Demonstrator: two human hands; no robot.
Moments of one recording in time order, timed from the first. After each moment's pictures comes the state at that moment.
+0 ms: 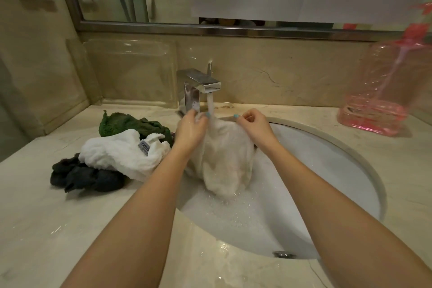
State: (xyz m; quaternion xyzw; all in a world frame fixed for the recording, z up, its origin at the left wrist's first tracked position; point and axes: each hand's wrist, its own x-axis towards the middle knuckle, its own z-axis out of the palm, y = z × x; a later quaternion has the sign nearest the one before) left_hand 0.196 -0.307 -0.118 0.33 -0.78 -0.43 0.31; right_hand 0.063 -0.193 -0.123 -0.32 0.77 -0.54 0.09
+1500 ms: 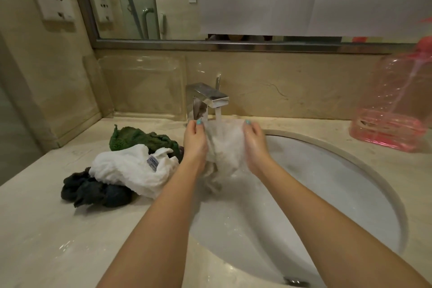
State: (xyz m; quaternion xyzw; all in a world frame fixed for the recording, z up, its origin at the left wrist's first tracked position) left_hand 0.179 -0.314 -0.128 0.32 -0.60 -0.60 0.43; right_hand 0.090 -0.223 -0.128 -0.19 0.64 -0.72 0.18
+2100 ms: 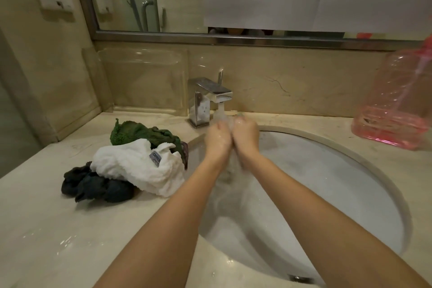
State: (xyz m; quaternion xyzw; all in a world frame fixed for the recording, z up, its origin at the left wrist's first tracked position) left_hand 0.160 -0.281 -0.121 0.35 -0.65 -0.59 0.34; right_hand 0.118 -0.241 -0.107 -0.23 0.77 -0.60 0.07
